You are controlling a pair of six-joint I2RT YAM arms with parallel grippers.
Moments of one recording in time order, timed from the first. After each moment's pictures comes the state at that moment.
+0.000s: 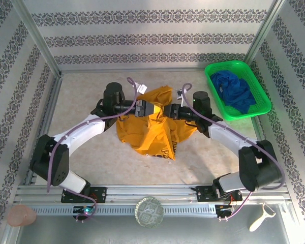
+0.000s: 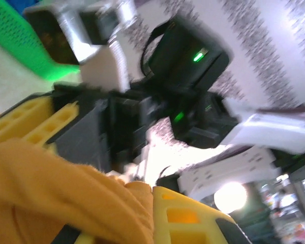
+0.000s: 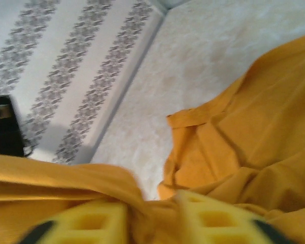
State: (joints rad) left arm -0.45 1.53 1.03 0.40 1.06 -0.83; right arm 0.34 1.43 0.81 0.21 -0.75 0.63
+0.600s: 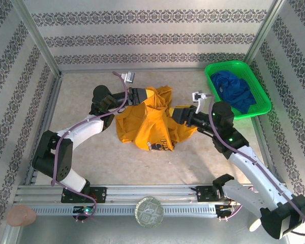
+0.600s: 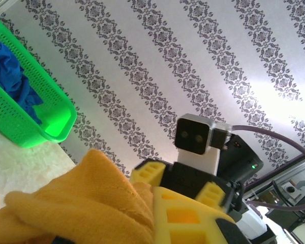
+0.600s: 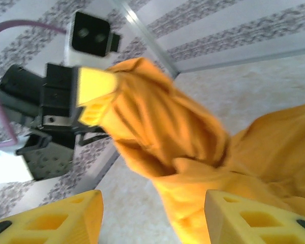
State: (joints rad) left arm -0.38 1.55 0.97 0.89 0.95 -1.21; right arm 0.46 0.92 0.81 -0.07 -0.52 0.59
